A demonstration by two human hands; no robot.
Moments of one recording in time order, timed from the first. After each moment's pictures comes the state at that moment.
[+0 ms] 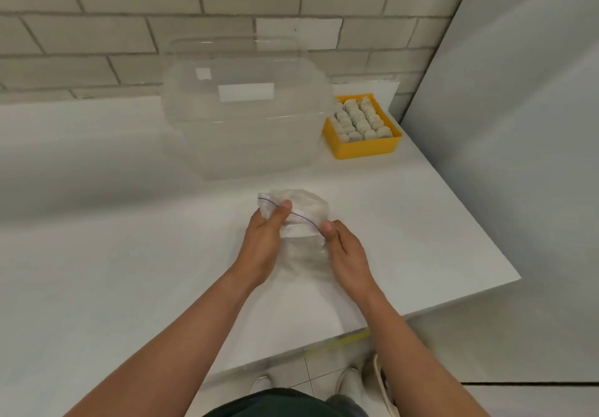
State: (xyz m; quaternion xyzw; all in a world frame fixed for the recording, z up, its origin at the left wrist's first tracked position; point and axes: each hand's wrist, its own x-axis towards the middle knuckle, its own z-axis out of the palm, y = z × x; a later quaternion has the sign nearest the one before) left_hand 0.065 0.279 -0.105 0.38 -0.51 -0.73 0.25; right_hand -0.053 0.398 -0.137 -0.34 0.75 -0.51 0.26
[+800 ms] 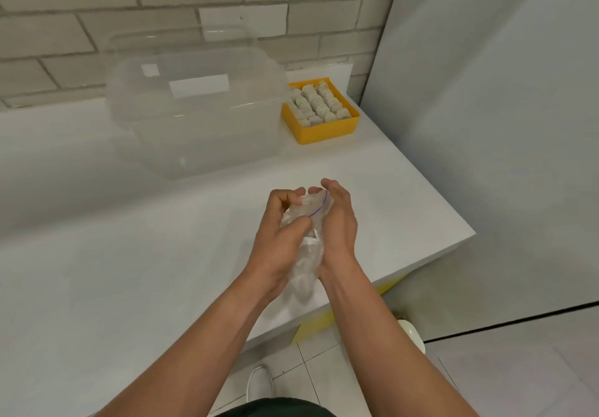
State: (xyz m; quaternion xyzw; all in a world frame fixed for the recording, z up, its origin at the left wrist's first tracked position) left_hand 0.055 0.359 -0.059 0.31 -0.56 -0.73 0.22; right_hand -0.033 0.400 -0.080 0.04 0.57 -0.77 0.28
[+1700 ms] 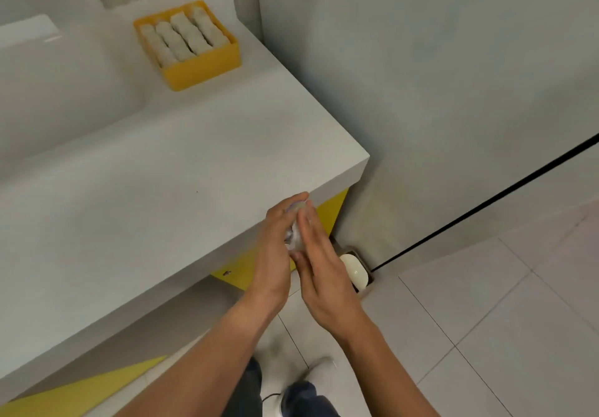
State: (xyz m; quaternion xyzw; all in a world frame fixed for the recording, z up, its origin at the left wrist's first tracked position) left_hand -0.052 0.572 -0.139 0.32 -0.54 -0.77 0.14; right_hand -0.079 0.673 -0.168 -0.36 0.77 -0.50 0.18
